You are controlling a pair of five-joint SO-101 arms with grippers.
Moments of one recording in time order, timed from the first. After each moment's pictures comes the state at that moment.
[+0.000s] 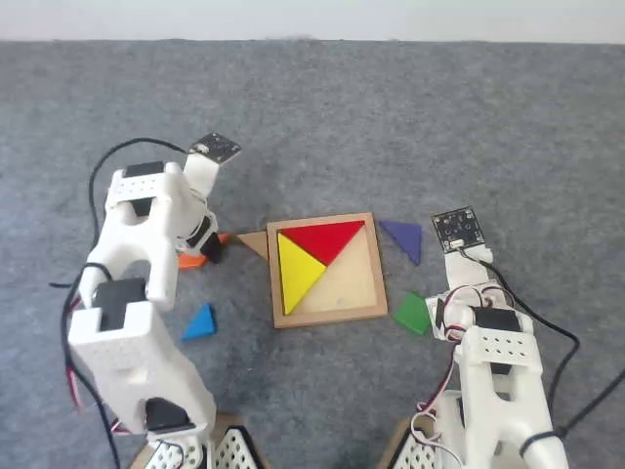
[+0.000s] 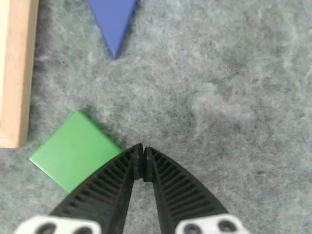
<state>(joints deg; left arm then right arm) -15.1 23.3 11.5 68.7 -35.3 2.0 -44.4 77.7 41.2 19.5</state>
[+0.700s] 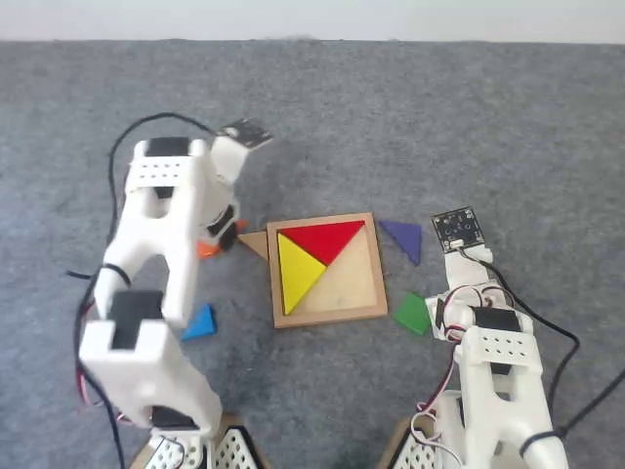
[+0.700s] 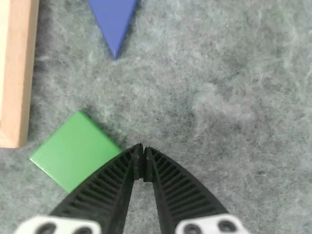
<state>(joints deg) -4.2 12.0 6.1 85.9 -29.6 1.9 -44.4 77.7 41.2 19.5</state>
